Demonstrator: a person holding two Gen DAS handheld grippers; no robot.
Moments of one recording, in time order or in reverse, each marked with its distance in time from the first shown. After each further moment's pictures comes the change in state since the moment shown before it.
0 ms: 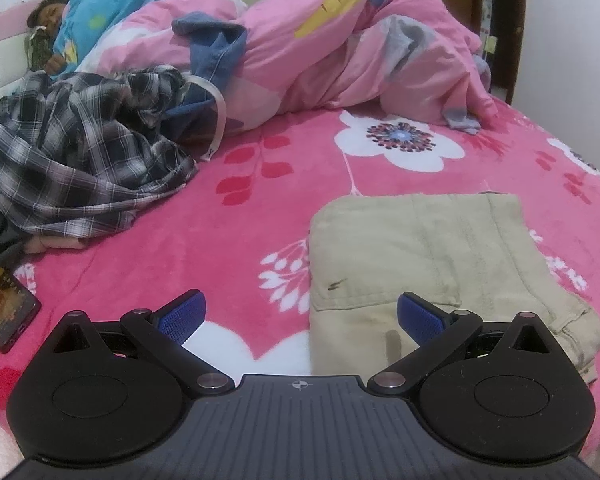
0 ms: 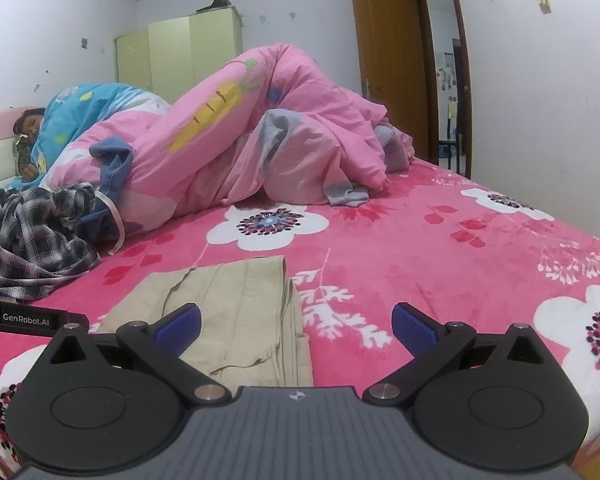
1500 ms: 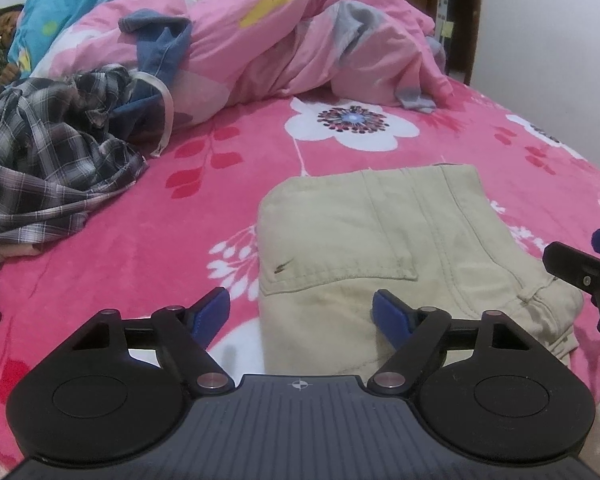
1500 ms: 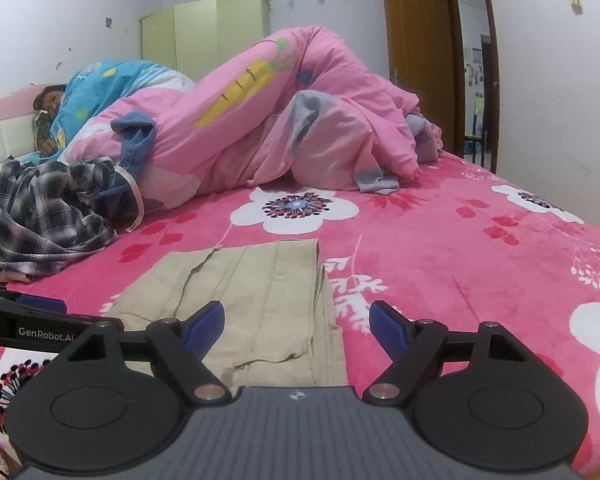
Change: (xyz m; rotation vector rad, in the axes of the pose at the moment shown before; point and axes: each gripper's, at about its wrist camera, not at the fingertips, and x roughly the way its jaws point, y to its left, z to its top) left arm 0.007 -0.017 -0.011 0.079 0.010 -0.118; right arm 0.024 0.018 -0.006 -0.057 0.039 0.059
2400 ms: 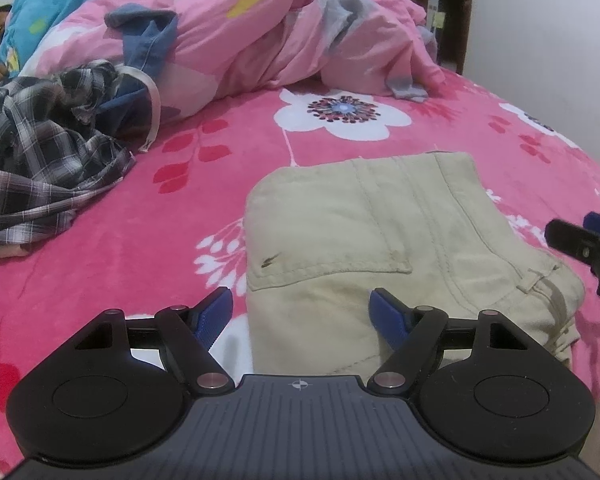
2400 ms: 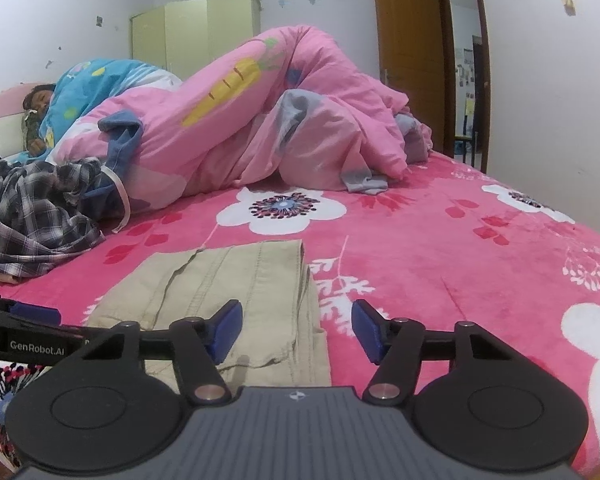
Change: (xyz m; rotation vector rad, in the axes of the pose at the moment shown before) left arm 0.007 -0.007 -0.003 0.021 0.017 -0.015; right arm 0.003 -0.007 0.002 -0.005 -0.012 -0.026
